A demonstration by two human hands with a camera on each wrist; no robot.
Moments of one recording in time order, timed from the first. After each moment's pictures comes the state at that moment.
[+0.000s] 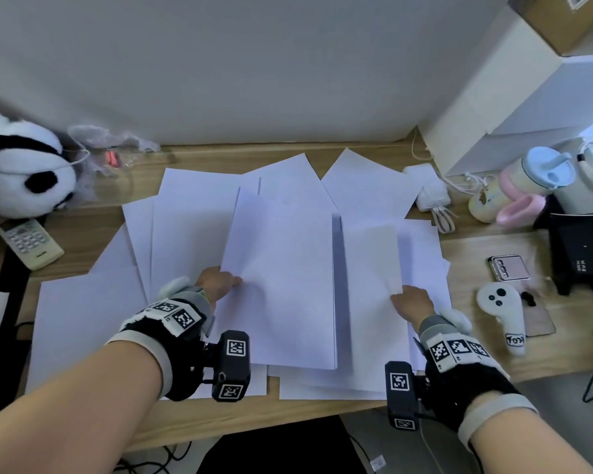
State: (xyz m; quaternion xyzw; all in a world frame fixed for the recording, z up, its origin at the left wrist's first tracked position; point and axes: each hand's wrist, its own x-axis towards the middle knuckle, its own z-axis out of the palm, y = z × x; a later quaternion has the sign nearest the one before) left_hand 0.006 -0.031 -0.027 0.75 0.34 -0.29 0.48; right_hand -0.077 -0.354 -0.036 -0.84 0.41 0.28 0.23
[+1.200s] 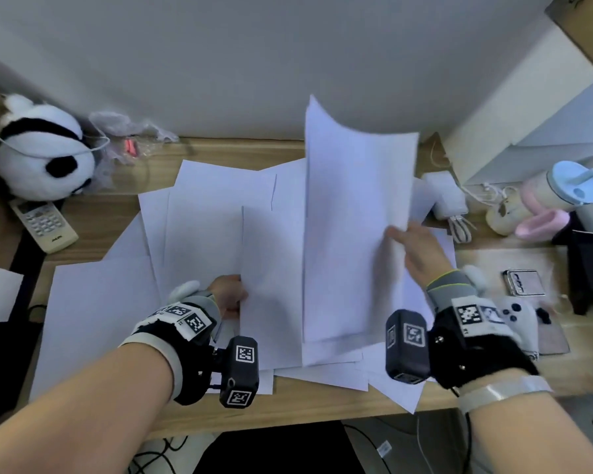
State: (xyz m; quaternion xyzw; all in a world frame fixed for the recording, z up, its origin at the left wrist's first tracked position) left_hand -0.014 -0.014 -0.041 0.67 0.29 -0.41 0.54; right_hand -0.002 -0.312 0.042 -0.73 0.30 0.06 0.61
